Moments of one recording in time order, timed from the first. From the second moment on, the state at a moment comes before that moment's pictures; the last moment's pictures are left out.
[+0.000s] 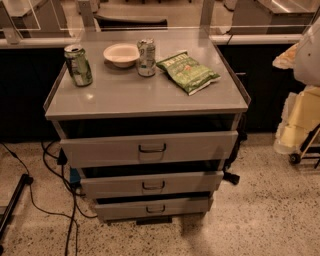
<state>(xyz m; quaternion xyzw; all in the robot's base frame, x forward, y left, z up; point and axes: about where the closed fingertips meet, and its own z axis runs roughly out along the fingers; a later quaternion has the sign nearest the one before) 0.438 -0.217 0.976 -0.60 0.78 -0.03 0.16</state>
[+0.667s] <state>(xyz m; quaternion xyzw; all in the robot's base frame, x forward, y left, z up) 0.437 -0.211 0.956 -0.60 0.78 -0.02 0.17</state>
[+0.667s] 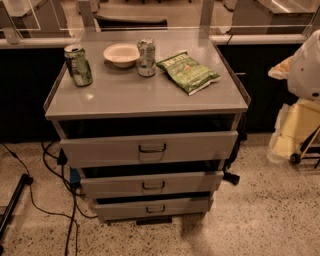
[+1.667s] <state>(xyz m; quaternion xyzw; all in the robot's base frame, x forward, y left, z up) 0.425 -0.181 0.839 -0.61 0.78 0.05 0.17</state>
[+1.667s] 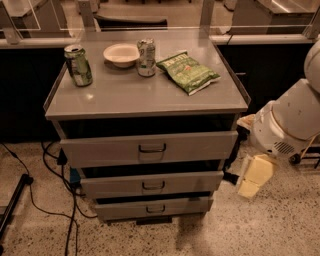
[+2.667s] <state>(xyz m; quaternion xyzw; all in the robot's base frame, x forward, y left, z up) 0.428 -0.210 0.696 -0.59 0.78 0.08 0.19</state>
